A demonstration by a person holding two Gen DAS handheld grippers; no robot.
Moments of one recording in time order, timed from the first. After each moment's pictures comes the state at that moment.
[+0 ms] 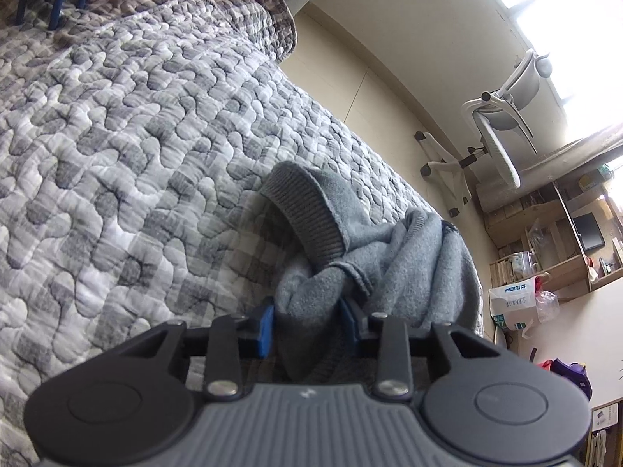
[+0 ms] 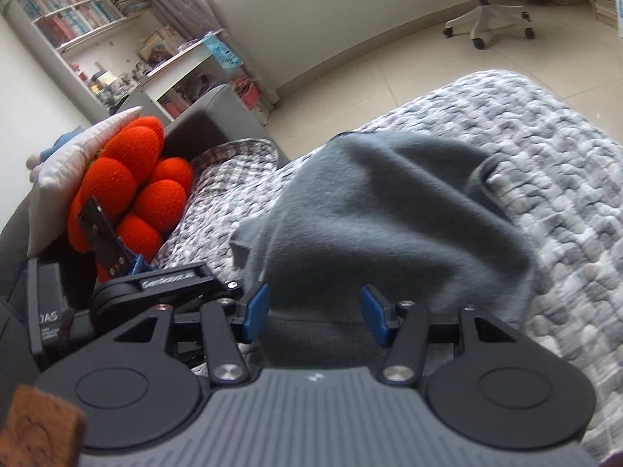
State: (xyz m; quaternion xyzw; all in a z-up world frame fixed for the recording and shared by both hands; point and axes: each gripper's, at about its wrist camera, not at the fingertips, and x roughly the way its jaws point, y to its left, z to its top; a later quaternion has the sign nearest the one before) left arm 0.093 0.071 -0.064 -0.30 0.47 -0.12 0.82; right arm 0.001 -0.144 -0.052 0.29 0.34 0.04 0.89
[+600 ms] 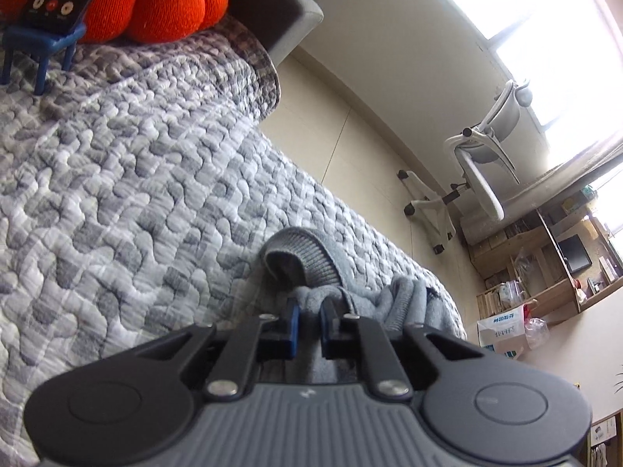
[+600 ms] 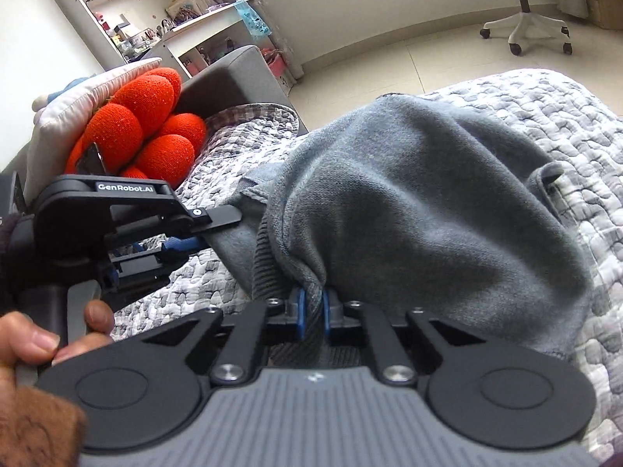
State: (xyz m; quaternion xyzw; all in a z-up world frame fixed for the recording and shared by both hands) left arm 0.108 0.090 -0.037 -0.30 0.40 -0.11 0.86; right arm 0.014 -0.139 -0.068 0.24 0.36 0.07 0.90
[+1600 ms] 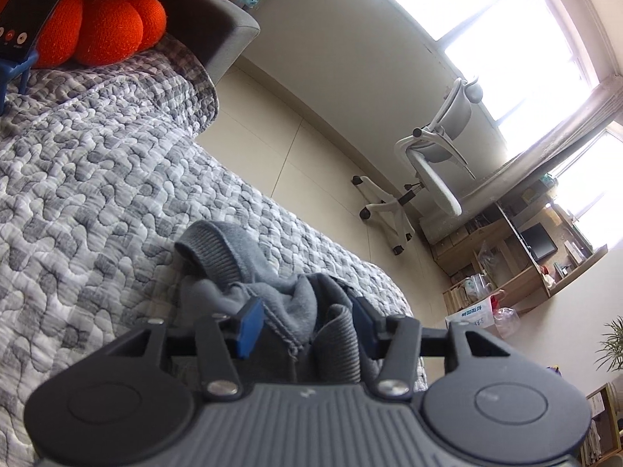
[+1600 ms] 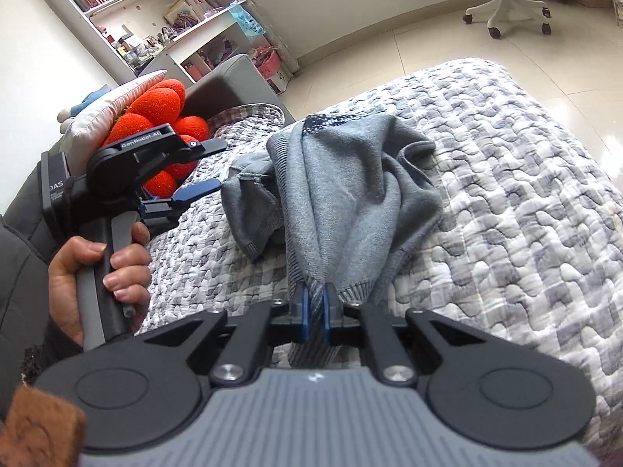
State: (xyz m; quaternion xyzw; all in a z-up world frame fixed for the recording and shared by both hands) left arm 0.081 0.048 -0.012 -0.29 0.36 -0.18 0.87; right arm -0.090 -0.202 -0.036 0.25 0.38 0.07 0.89
